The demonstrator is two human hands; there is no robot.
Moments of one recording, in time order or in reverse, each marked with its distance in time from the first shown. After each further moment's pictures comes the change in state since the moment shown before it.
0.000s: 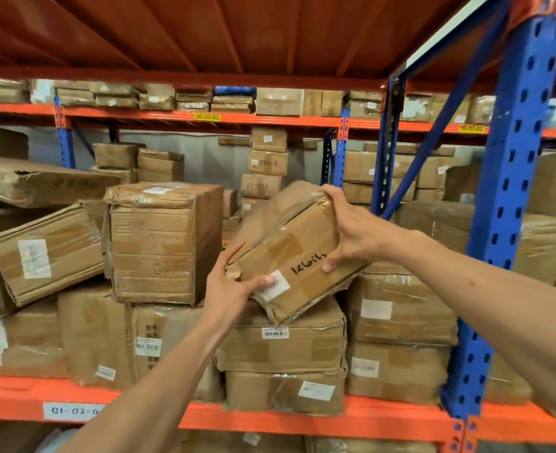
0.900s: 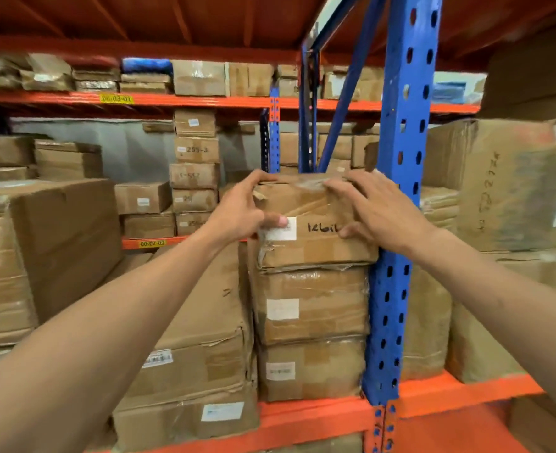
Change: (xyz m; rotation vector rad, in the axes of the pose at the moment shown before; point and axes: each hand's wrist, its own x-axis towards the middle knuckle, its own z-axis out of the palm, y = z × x) left_hand 0.086 0.077 0.225 0.449 -0.494 0.275; right_hand -0.110 0.164 -0.070 -0.550 0.279 0.047
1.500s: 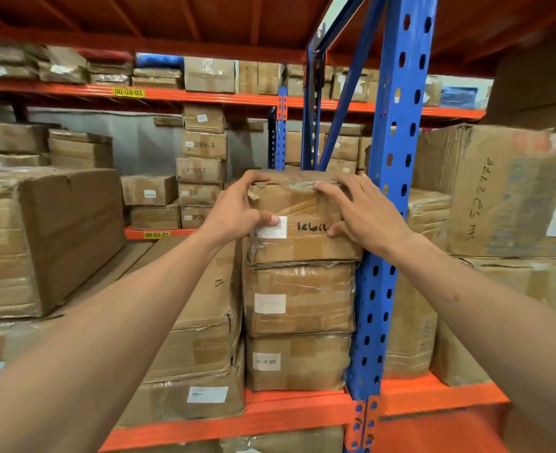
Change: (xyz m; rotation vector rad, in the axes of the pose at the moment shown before) left_hand -0.019 0.008 0.011 0.021 0.080 -0.037; right_hand -0.002 -0.001 0.009 -0.022 0.006 0.013
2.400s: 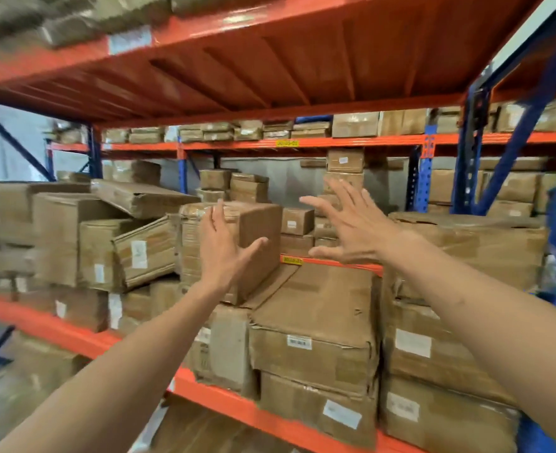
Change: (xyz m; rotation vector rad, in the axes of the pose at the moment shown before) left_hand -0.153 -0.050 -0.190 0.617 0.778 -0.209; right_hand 0.113 -0.195 -0.043 0.178 -0.025 -0.381
